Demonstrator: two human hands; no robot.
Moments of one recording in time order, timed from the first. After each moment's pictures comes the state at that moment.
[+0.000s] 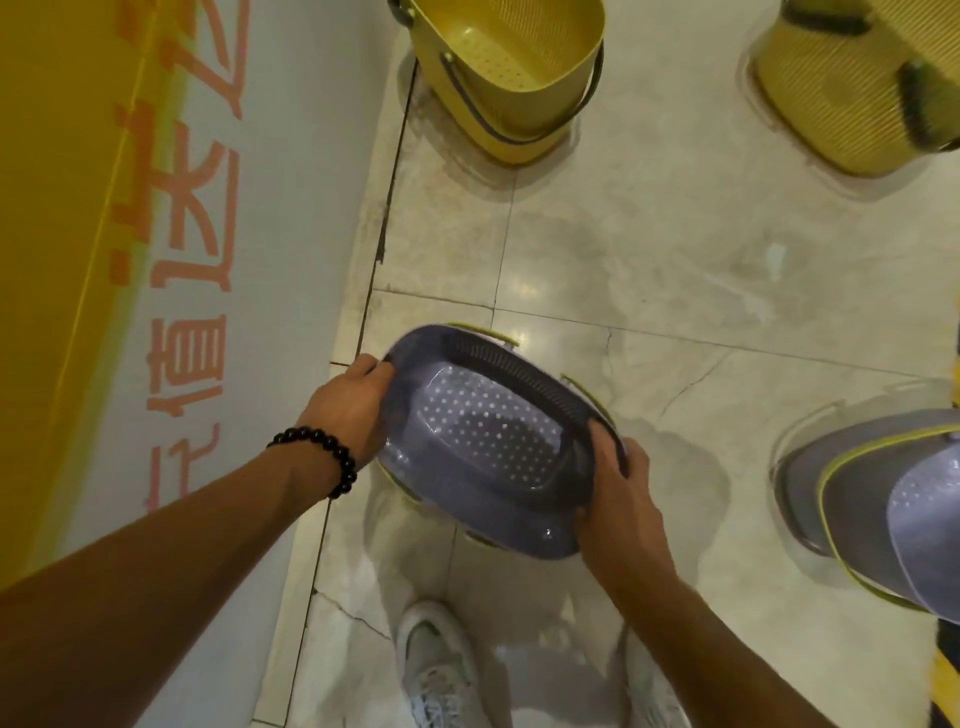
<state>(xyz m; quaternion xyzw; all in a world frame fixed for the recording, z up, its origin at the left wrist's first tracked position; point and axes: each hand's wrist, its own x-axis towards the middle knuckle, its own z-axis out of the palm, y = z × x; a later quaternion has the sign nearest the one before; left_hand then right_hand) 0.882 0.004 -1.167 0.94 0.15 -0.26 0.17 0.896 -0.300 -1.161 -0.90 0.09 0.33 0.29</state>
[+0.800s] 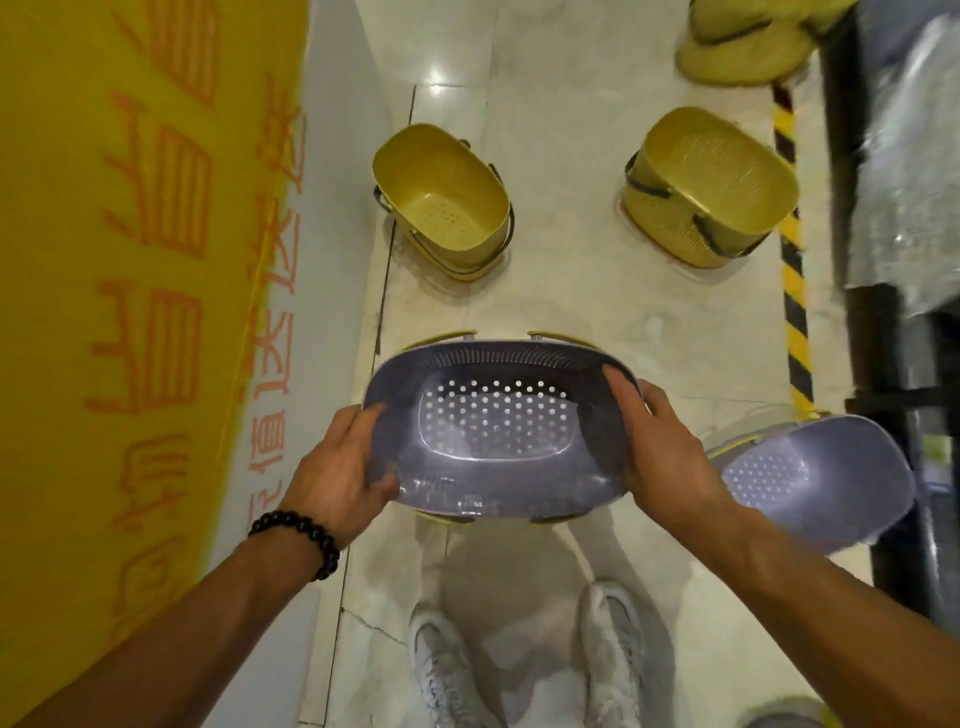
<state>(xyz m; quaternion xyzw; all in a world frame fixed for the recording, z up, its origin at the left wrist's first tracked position) 0.887 -0.052 -0.937 0.93 0.21 -0.20 0.24 1.010 -0.373 -0.944 -0.93 -0.14 0.27 0.22</state>
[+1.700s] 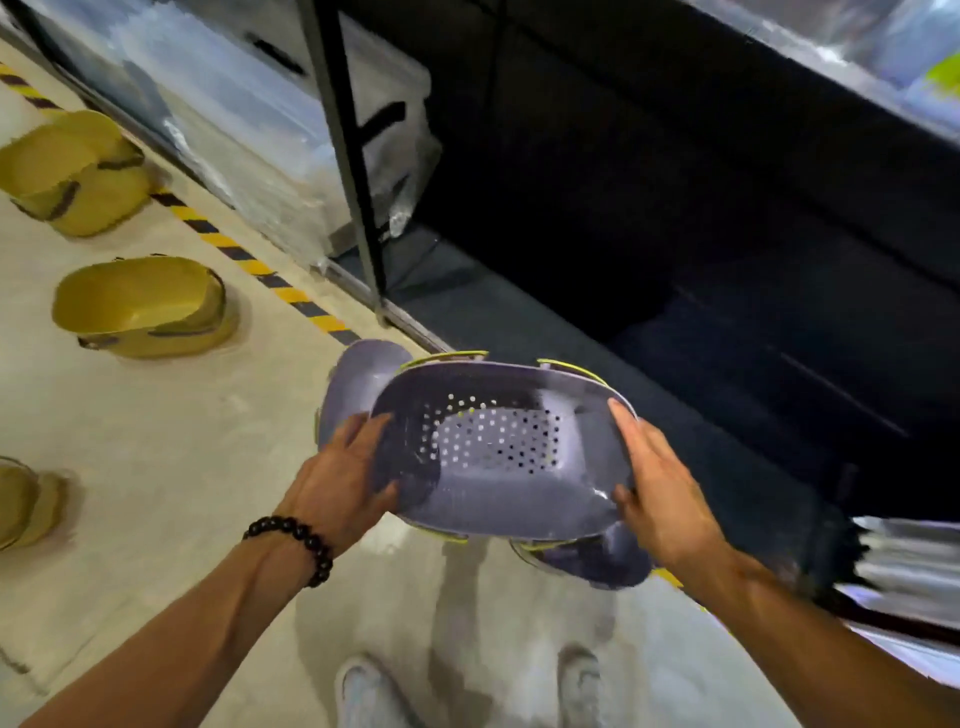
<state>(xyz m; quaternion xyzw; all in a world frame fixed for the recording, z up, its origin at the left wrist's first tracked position) 0.900 -0.542 -0.789 0.88 -0.37 -0.24 0.19 0.663 -0.794 -0.733 -0.86 0.39 0.09 0.30</state>
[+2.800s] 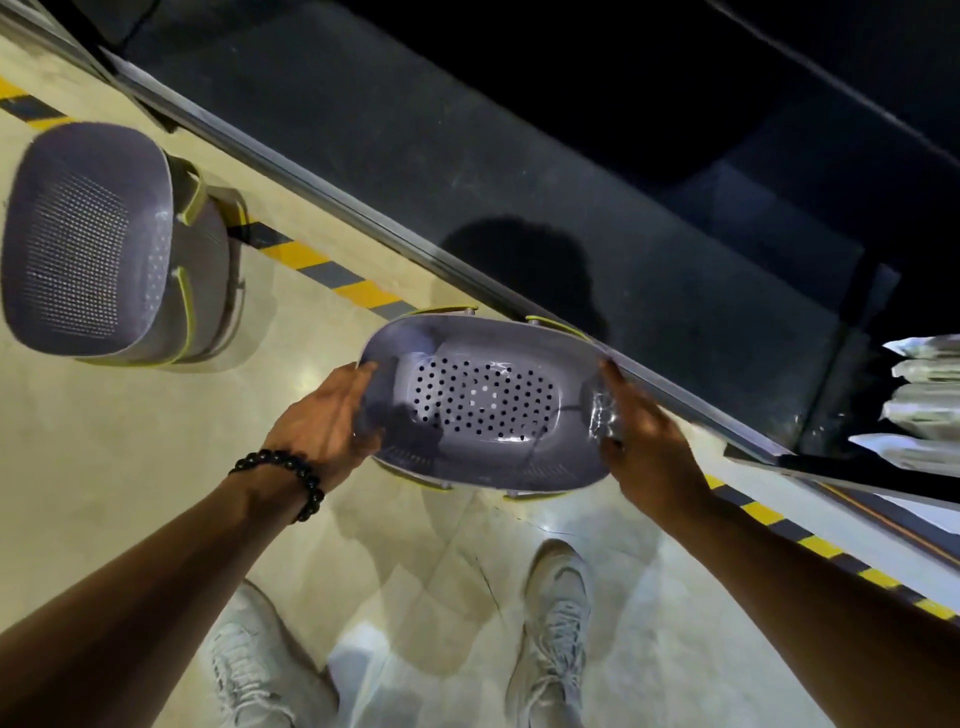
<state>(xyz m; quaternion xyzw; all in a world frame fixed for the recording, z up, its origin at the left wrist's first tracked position) 0.701 -0.694 -1.087 0.85 -0.37 -0.36 0.08 0.420 -0.907 -1.056 -0.85 0.41 0.12 0.31</state>
